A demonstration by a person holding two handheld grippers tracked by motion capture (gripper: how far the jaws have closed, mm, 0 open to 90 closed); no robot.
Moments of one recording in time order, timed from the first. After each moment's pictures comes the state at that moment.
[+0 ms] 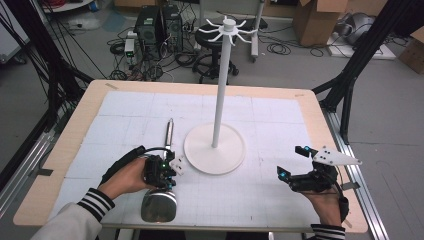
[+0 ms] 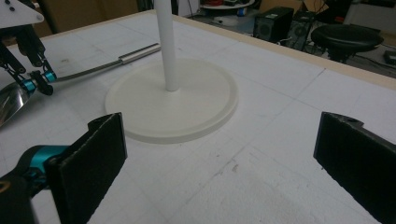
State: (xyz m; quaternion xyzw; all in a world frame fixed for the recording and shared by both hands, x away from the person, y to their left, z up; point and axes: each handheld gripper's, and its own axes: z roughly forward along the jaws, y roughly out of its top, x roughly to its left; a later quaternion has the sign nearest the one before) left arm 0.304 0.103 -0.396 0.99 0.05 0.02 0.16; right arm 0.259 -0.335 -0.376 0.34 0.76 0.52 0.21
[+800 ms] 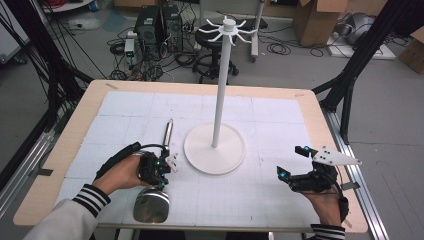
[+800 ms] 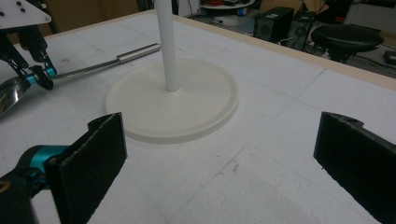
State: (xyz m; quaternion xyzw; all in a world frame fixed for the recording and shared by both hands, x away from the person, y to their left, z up) left arm 0.312 0.117 -0.395 0.99 0.06 0.00 0.12; right arm 0.260 -0.334 -0.376 0.33 0.76 0.52 0.21
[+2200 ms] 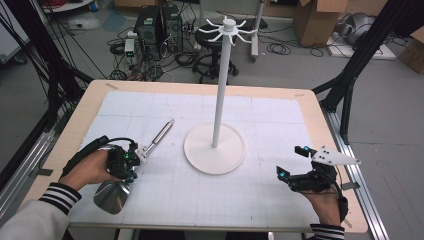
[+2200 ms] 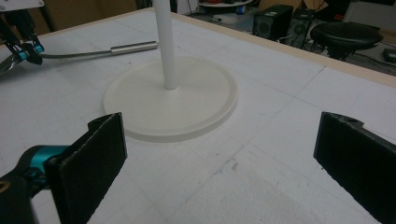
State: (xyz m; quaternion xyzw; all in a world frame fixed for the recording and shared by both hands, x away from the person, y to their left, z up) left arm 0.322 0.195 -0.389 0.99 0.13 0.01 0.08; right arm 0.260 -0.334 -0.377 0.34 0.76 0.52 0.21
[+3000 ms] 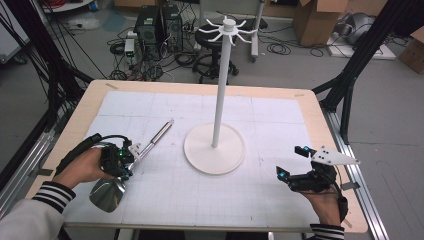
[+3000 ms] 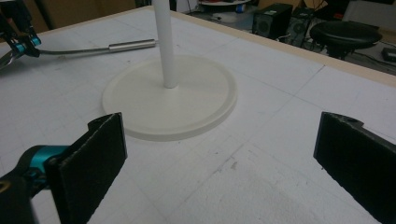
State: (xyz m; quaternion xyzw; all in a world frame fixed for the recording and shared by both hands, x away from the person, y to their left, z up) left arm 0.325 0.208 -0.384 0.99 0.15 0.01 0.08; right arm 0.261 -0.333 -0.377 0.34 0.76 0.52 0.21
